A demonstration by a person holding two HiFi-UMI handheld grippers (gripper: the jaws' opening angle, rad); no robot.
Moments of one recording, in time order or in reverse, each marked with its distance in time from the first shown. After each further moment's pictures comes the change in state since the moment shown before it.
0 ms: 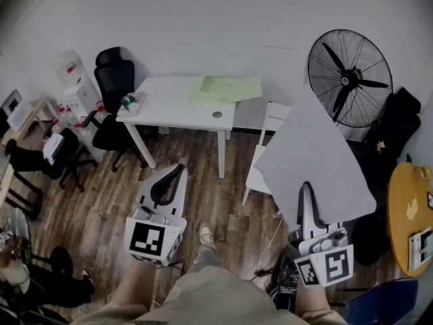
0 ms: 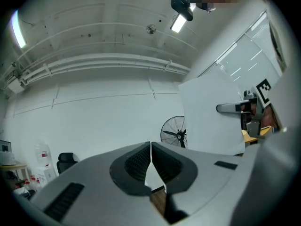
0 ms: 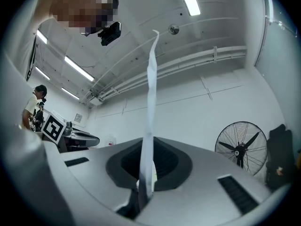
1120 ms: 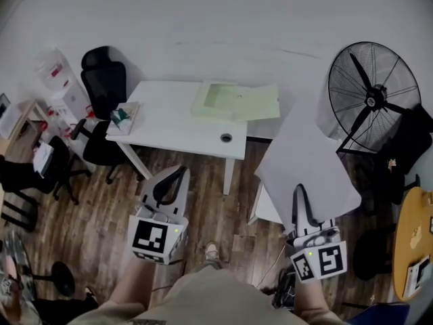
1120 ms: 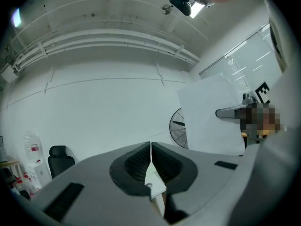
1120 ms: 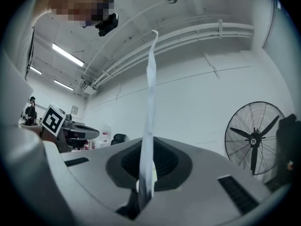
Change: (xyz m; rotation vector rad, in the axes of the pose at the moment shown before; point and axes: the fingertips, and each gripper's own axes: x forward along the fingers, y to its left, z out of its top) left arm 0.222 0.172 -0.085 -0.033 0.096 -0.029; right arm 0.275 -0.045 -0.122 0.022 0.158 -0.005
